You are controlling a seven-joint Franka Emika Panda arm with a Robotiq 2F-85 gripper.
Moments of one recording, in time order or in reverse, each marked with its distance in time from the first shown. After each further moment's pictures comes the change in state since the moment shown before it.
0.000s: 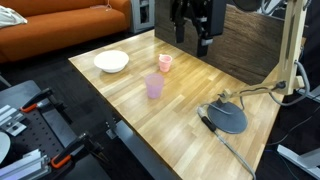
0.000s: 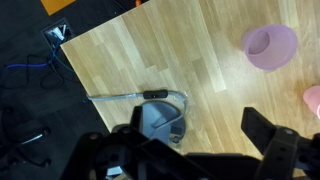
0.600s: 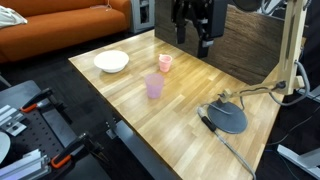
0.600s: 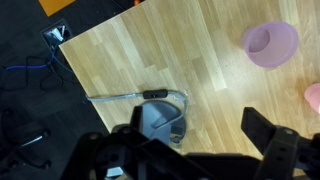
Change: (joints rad) arm 0.000 0.017 -0.004 0.009 0.011 0.006 0.001
